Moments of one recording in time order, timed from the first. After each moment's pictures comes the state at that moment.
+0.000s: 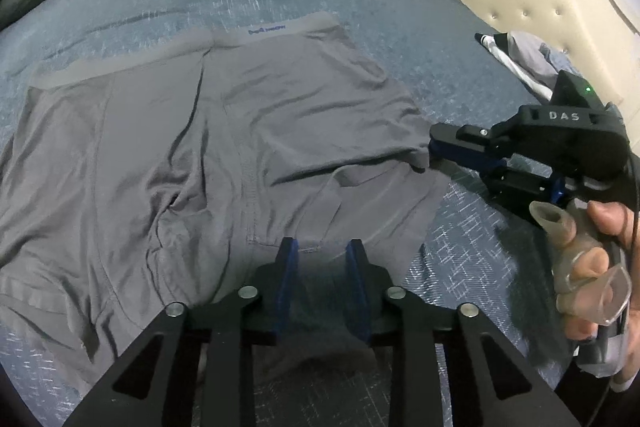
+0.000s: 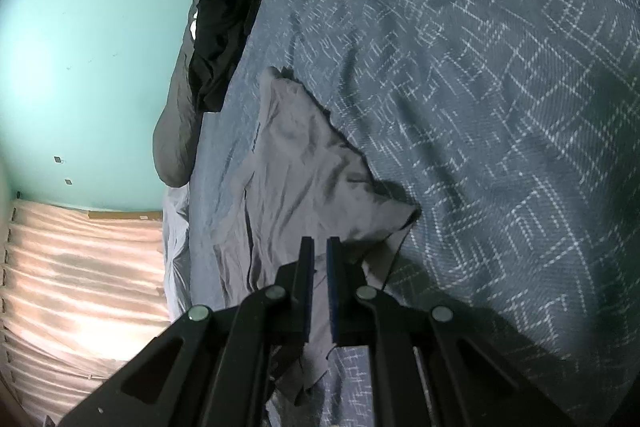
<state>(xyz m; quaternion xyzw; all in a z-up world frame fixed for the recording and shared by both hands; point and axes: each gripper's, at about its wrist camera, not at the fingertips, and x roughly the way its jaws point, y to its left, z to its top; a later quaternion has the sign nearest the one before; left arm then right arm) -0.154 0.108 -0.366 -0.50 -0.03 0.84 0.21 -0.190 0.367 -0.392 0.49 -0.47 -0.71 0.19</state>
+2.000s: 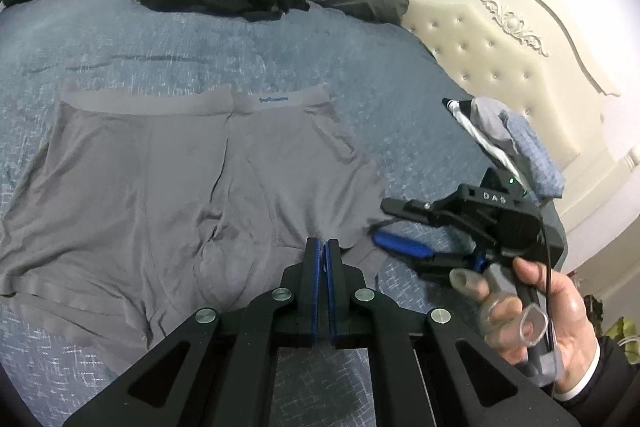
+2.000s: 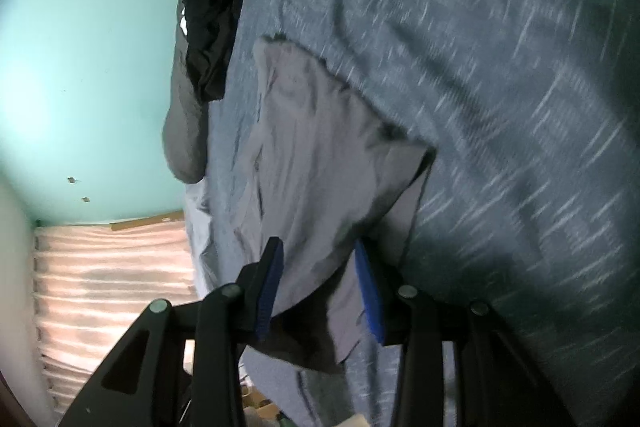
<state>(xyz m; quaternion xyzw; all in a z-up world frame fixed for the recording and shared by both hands) -0.140 0.058 -0.305 -0.44 -0.12 0.86 0.25 -0.182 0.336 -0.401 0.52 -0.53 -0.64 0.21</state>
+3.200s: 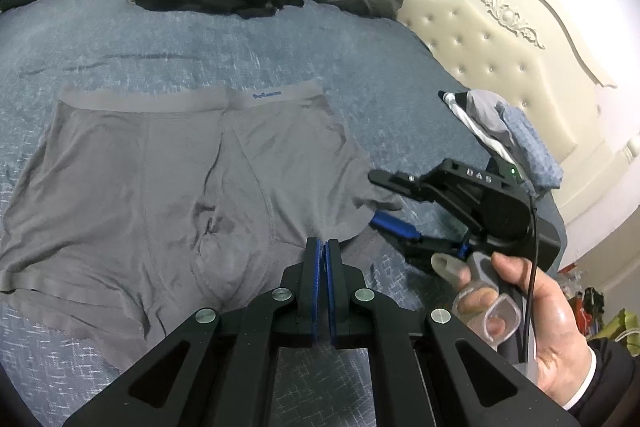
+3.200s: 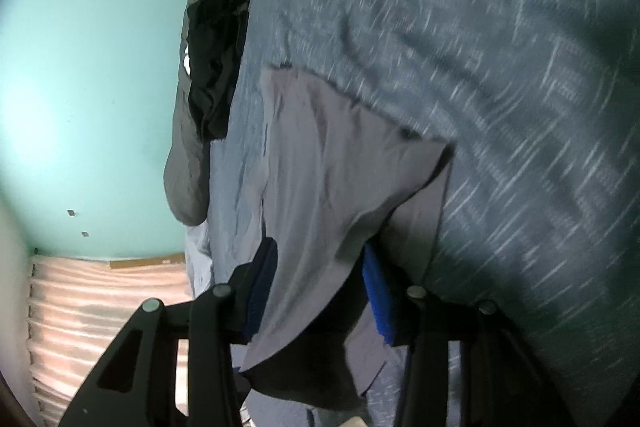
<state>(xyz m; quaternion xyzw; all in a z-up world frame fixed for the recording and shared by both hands) -0.135 0.062 -0.307 -0.44 -0.11 0.85 0.26 -0.177 0.328 -0.394 0.46 -0.55 -0.69 0.15</state>
